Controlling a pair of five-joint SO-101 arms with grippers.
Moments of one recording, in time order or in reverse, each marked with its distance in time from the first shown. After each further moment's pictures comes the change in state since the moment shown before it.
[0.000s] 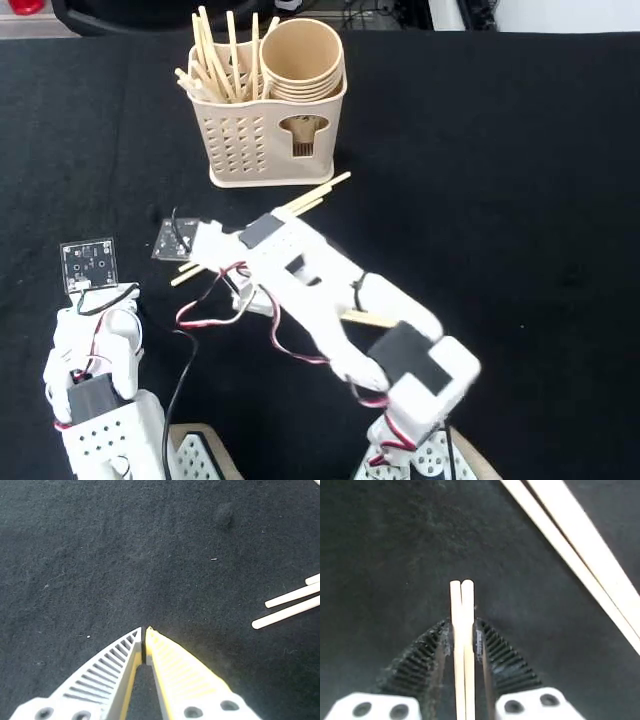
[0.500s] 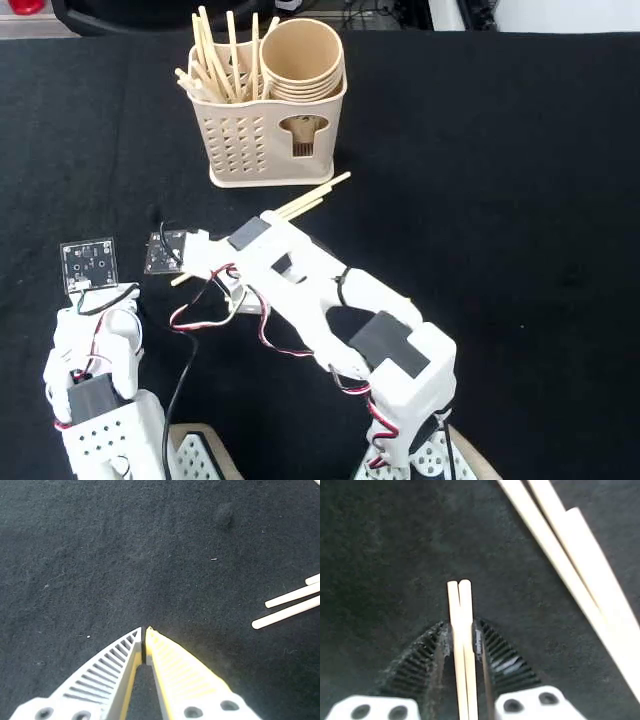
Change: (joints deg) left arm 0.0 0.0 0.0 0.0 0.0; right arm -1.8 9.5 -4.0 -1.8 6.4
